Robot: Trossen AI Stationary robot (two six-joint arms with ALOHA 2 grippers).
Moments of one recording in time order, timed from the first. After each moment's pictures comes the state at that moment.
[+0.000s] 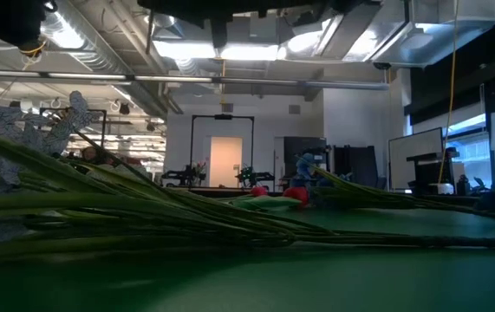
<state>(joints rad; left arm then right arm) -0.30 1.29 0.44 1.47 -0.24 0.15 0.13 1.92 1.40 0.41 0.06 0.03</state>
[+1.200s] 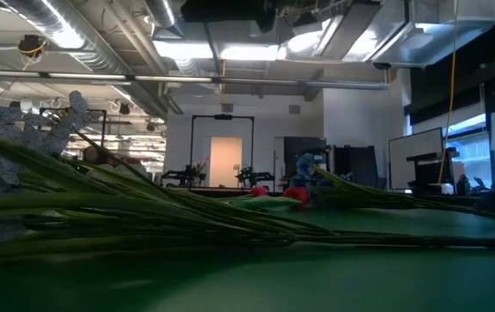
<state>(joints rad) -0.40 1.03 0.69 0.37 -0.52 -0.03 0.32 1.82 1.39 -0.06 0.32 0.02</state>
